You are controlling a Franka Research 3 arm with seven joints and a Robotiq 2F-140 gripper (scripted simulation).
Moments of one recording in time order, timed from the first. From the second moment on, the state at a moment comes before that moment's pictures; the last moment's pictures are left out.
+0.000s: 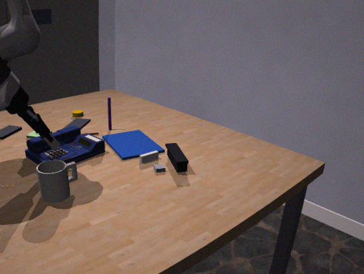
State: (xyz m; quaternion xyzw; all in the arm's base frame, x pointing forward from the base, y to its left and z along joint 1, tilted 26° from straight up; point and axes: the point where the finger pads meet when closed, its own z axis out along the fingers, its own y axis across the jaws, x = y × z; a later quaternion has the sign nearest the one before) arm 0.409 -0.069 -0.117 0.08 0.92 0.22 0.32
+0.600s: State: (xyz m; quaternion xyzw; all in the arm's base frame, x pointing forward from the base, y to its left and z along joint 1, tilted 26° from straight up) arm 0.409 -0.063 -0.120 0.07 0.92 0.22 0.32
